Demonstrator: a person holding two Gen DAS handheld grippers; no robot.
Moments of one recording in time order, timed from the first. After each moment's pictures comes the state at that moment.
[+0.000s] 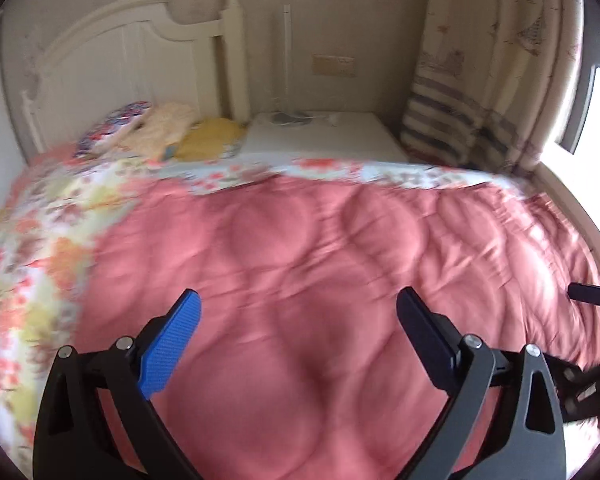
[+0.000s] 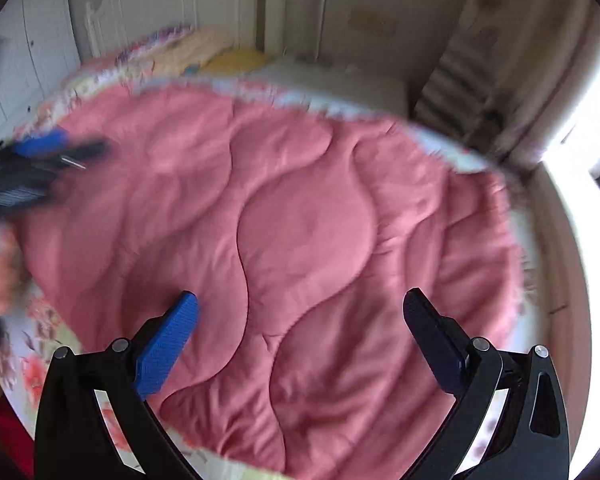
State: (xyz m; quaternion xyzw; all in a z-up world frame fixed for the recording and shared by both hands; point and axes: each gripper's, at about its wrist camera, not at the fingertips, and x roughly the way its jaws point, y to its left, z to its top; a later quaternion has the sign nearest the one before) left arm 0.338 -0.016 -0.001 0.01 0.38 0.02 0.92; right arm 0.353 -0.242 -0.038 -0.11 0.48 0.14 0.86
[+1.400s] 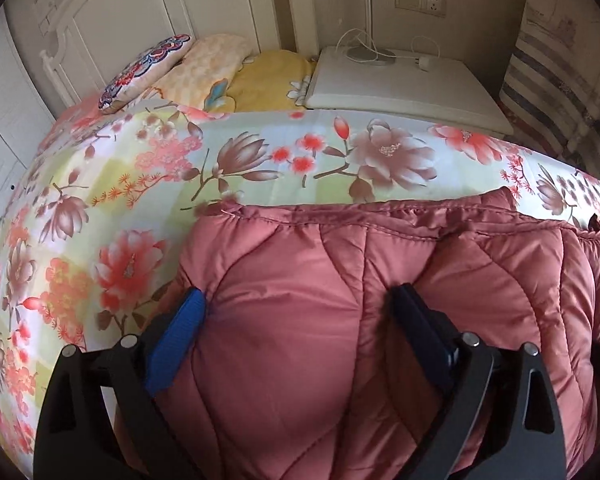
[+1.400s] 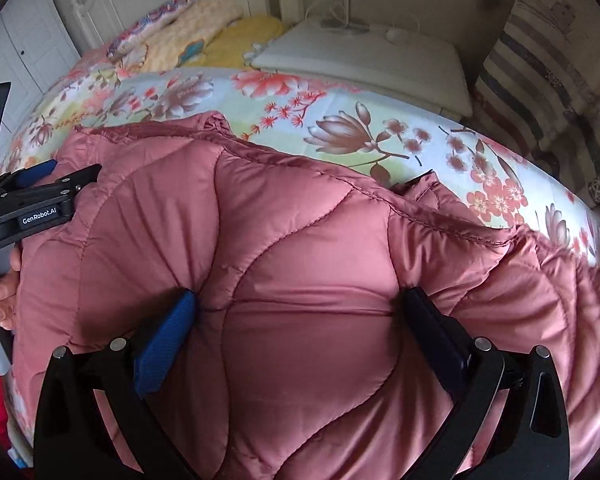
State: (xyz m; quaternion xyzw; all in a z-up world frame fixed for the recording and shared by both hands) left arm 0.493 0.069 -0.057 0.01 0.49 0.11 0.86; right arm 0.501 -0.167 -0.041 -0.09 0.56 0.17 0.81
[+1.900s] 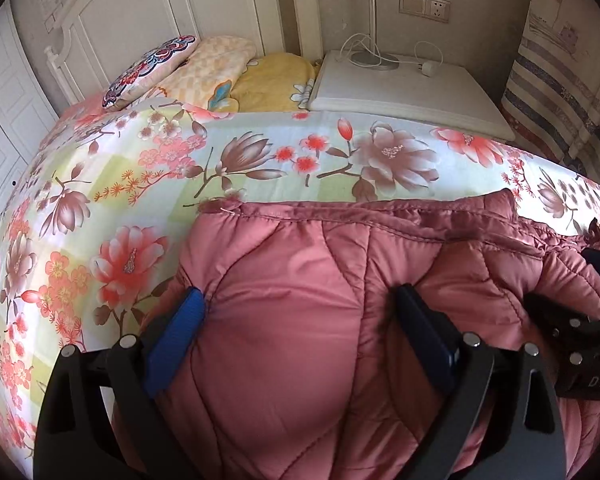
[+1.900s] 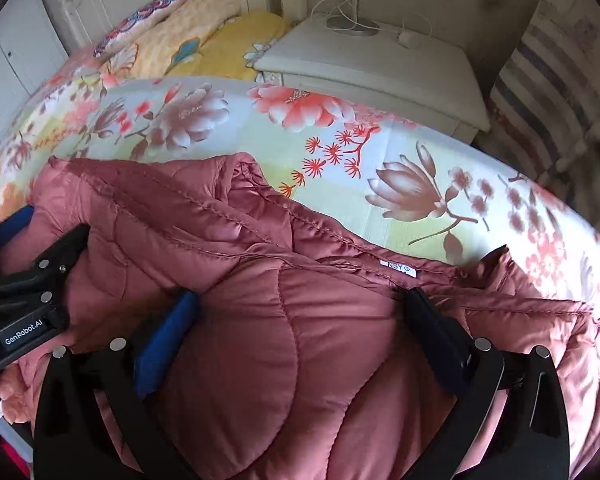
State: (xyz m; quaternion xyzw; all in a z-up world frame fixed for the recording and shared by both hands) left arm 0.487 0.068 -0.058 0.01 0.48 0.12 0.87; right arm 0.539 -0.104 -0.063 -0.09 0.55 0.16 0.81
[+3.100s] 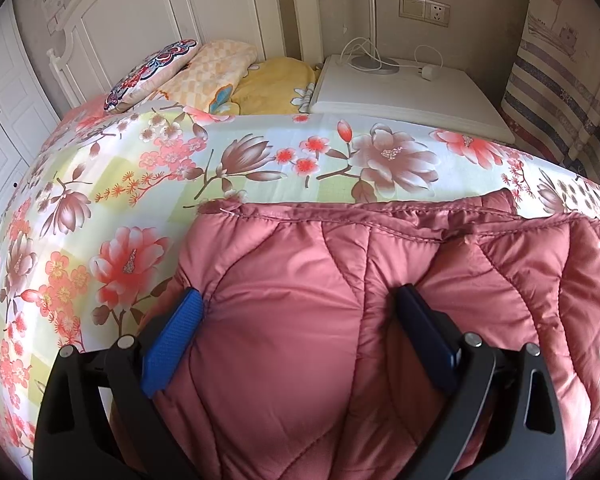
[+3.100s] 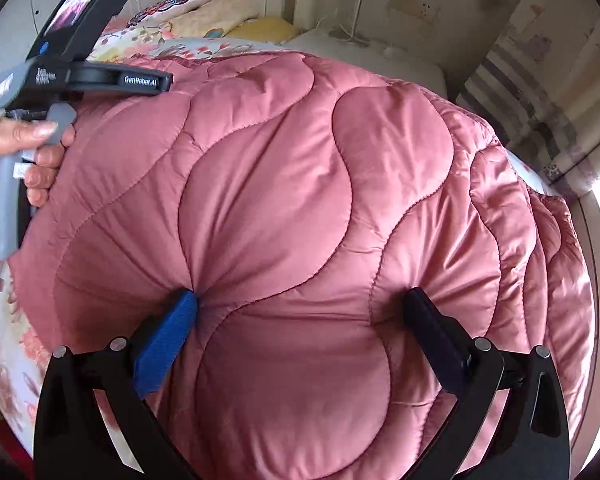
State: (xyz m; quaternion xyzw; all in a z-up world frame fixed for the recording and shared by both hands) left arm 0.483 0.066 -0.058 0.01 0.48 0.12 0.87; right arm 0.372 -0.172 -0.030 -0.14 0.50 0.15 0.84
